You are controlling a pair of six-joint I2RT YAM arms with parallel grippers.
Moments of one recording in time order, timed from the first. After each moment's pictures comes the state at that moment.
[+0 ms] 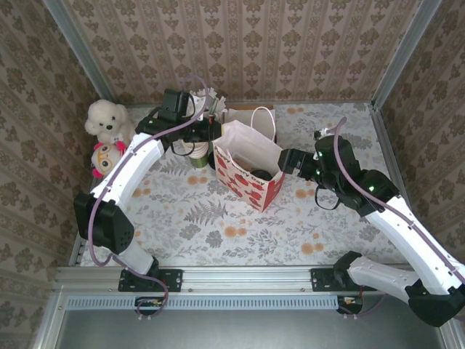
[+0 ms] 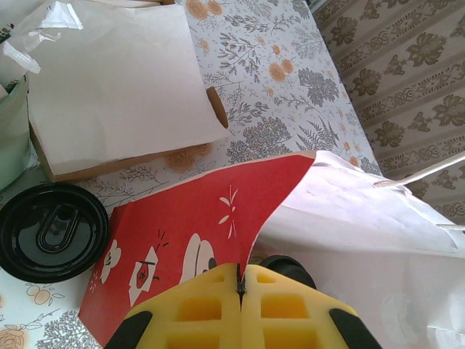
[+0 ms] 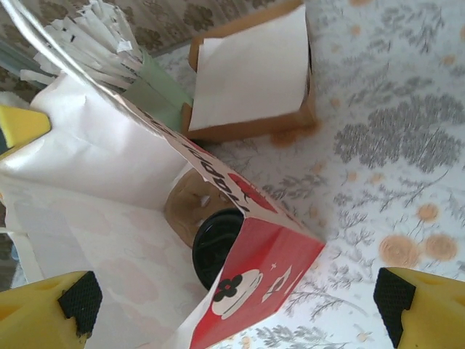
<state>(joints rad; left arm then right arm) -0.43 1.60 1.56 -0.67 0.53 -0.36 0.57 1.02 1.22 -0.85 0.16 0.72</state>
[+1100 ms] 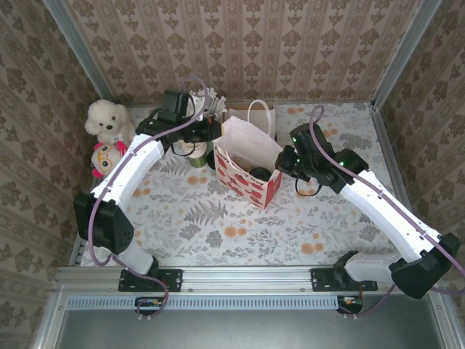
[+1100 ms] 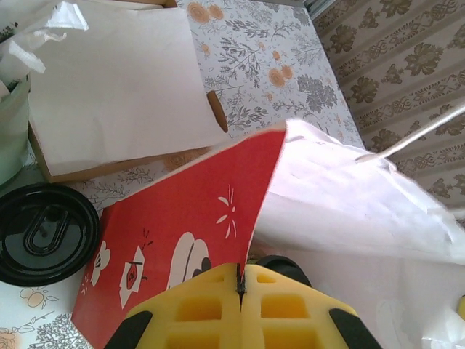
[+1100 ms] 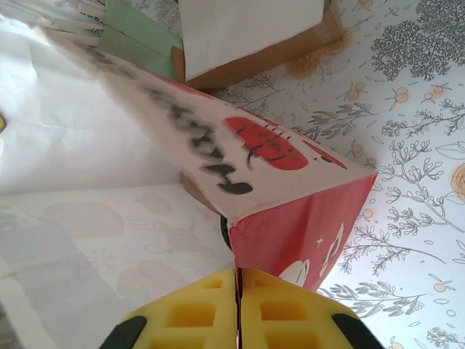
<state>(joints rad) -0.43 1.59 1.53 -0.63 0.53 -0.39 0.57 1.25 1.33 -0.88 0.04 0.91</state>
